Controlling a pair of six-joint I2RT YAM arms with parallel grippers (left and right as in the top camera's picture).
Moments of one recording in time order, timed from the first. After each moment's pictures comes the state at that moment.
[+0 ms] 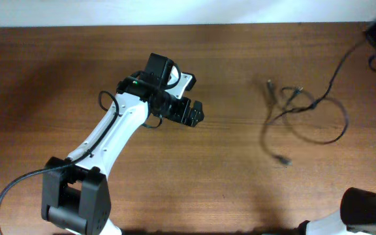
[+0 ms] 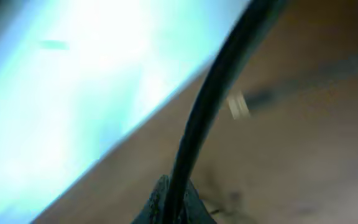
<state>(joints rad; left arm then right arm) -0.35 1.76 1.39 -0.82 0.43 -0.01 -0.23 1.72 2.25 -1.18 -0.10 0.59</state>
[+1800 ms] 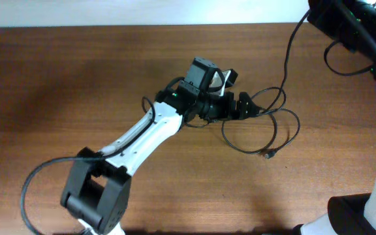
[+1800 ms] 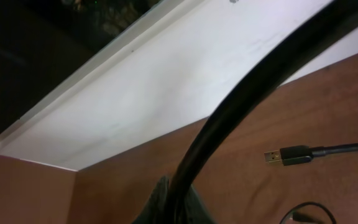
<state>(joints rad) -0.58 1.84 1.38 -0.38 0.71 -0.64 0.10 1.72 2.49 -1.23 -0.17 0.63</state>
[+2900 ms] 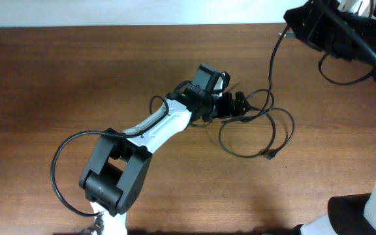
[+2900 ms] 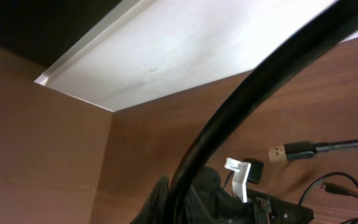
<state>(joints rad) -0.58 1.99 1.38 -0.27 0.49 -0.67 0.10 1.72 2.49 -1.32 -0.45 0.57</state>
